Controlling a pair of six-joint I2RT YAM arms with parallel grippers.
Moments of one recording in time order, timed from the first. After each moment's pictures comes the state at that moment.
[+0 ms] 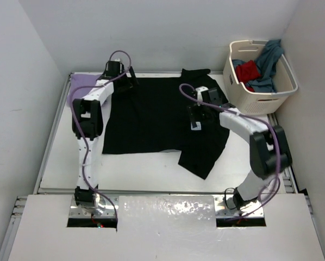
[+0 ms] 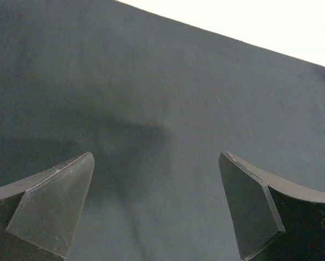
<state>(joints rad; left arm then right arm) -0.09 2.45 2.07 -0.35 0.14 -0.46 0.30 1.73 1.10 -0.31 0.06 -0.04</state>
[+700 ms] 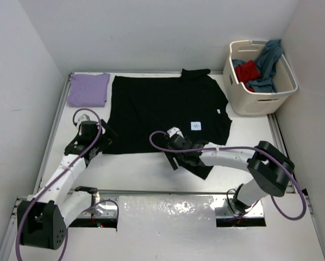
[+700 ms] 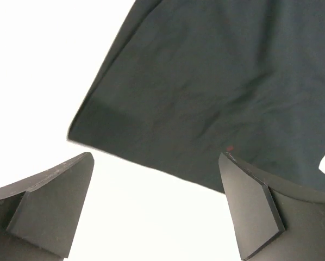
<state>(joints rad) -0.10 0.97 0.56 -0.36 -0.12 -0.78 0.94 1.52 0.77 -0.32 0.26 0.30</state>
